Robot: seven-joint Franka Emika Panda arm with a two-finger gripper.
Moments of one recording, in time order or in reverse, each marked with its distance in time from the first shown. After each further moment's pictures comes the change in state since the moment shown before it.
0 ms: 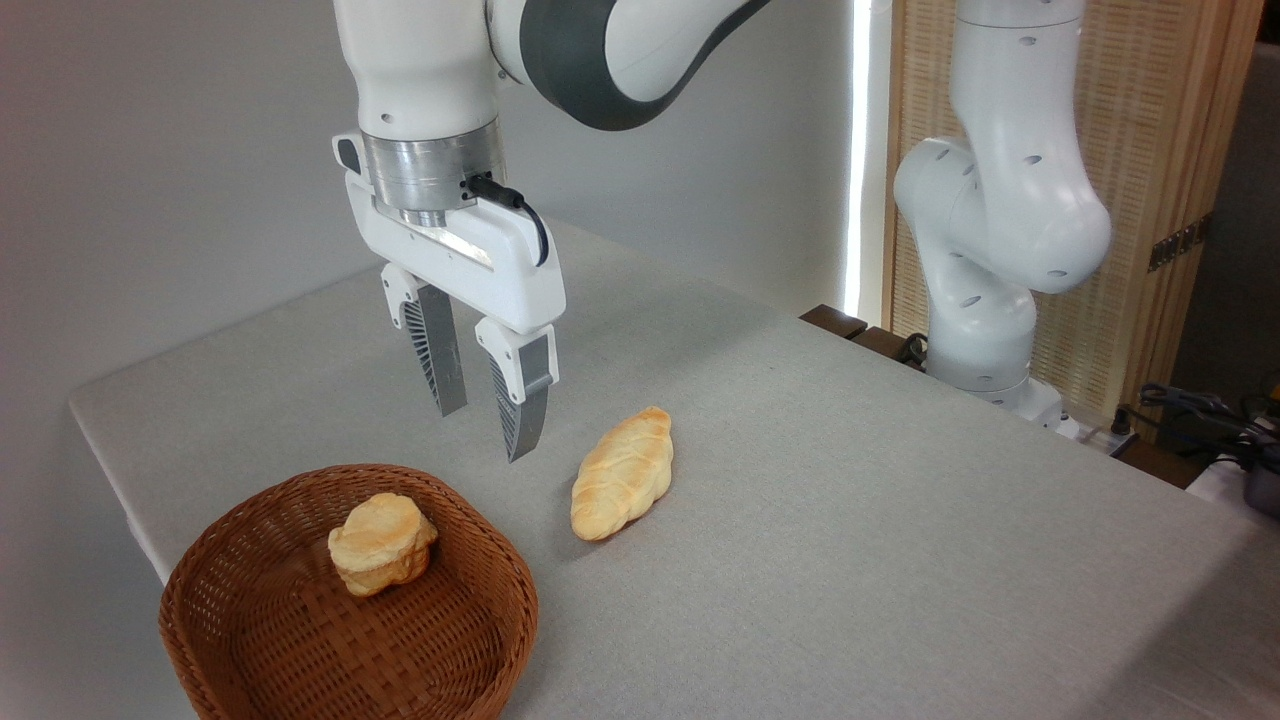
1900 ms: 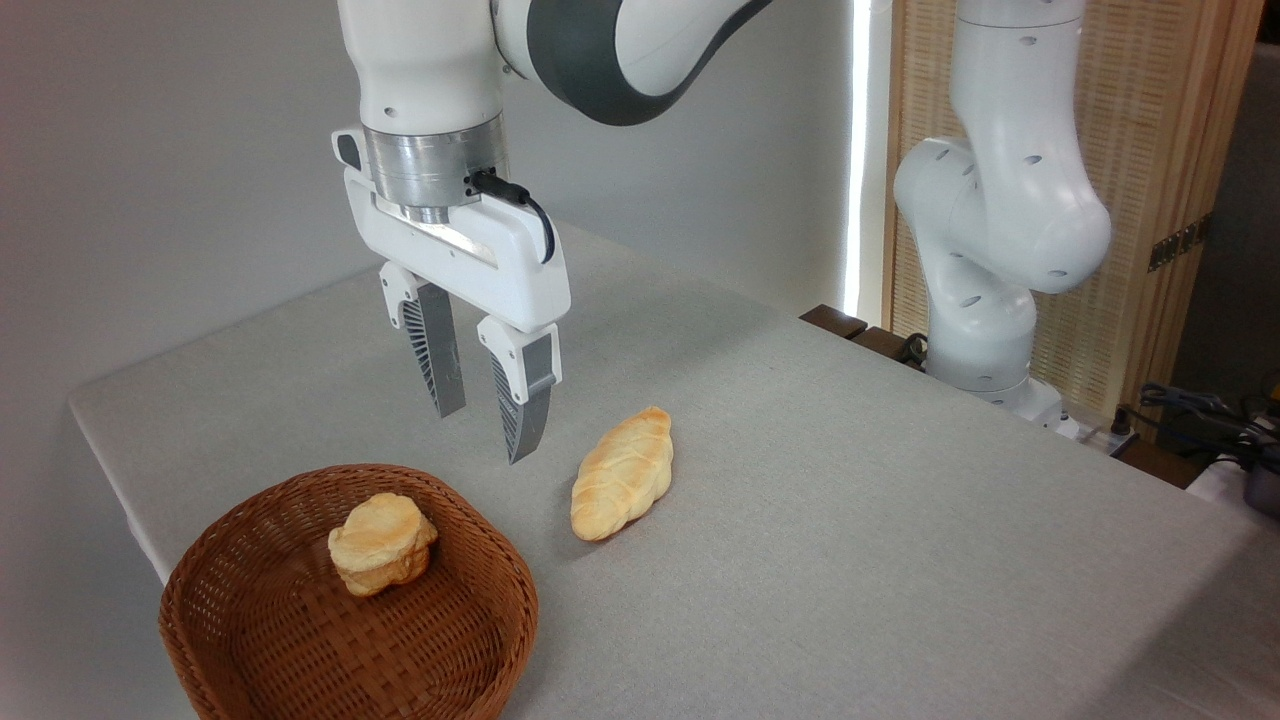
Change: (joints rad) arm 0.001 -0.002 0.015 0.009 0.000 0.000 0.000
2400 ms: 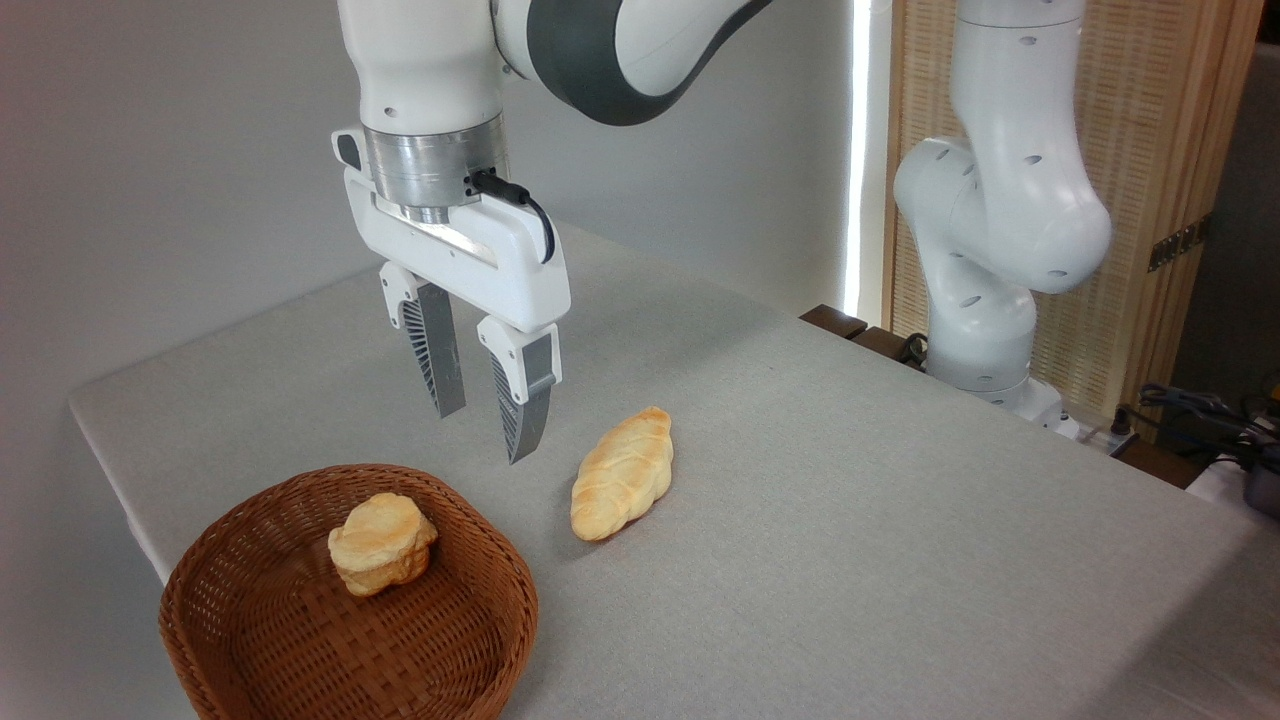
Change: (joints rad) arm 0.000 0.000 0.000 0.000 0.000 0.000 0.000
